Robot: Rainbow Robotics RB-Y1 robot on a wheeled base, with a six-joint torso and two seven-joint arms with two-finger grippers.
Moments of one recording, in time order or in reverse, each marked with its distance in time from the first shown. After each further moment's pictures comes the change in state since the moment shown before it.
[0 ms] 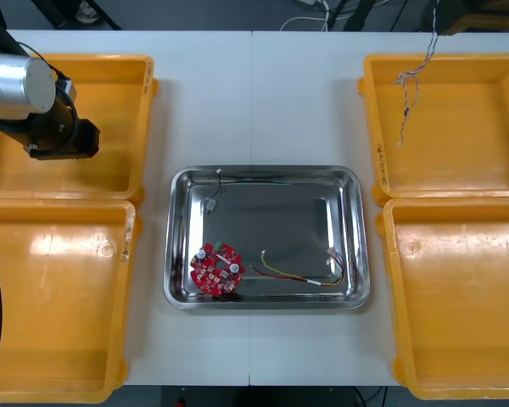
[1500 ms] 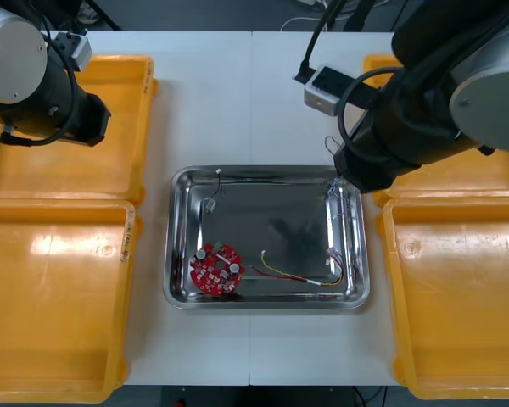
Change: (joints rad) right arm 0.222 0.063 0.353 -0.449 -0.012 0.000 0.399; left arm 0.114 0.004 -0.008 -0.818 -0.014 0.511 0.090
